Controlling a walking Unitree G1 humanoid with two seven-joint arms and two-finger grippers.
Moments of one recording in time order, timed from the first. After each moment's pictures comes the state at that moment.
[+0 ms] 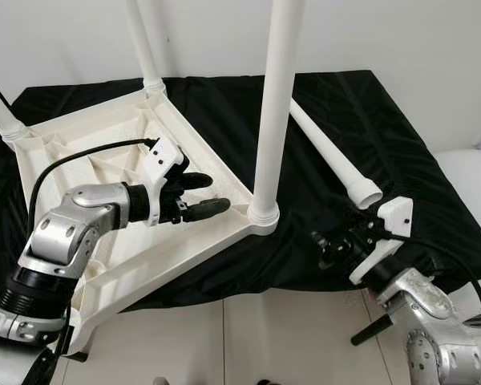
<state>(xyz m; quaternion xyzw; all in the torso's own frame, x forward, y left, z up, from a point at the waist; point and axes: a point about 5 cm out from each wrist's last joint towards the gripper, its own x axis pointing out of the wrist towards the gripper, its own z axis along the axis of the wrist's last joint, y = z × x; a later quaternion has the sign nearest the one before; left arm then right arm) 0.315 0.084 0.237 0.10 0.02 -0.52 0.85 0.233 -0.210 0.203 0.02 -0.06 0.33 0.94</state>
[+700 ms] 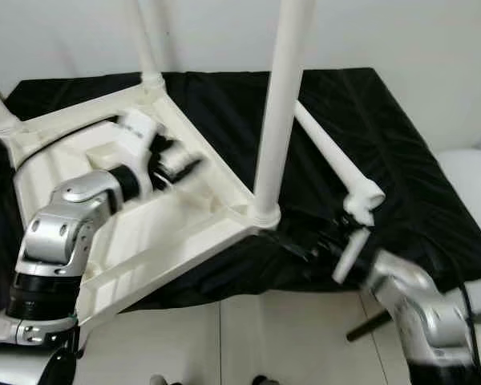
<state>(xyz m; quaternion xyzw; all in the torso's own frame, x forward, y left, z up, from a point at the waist) 0.329 0.118 0.258 0.07 -0.05 -0.22 0.97 0.268 -0.187 0.199 0.04 0.00 0.49 0.87</state>
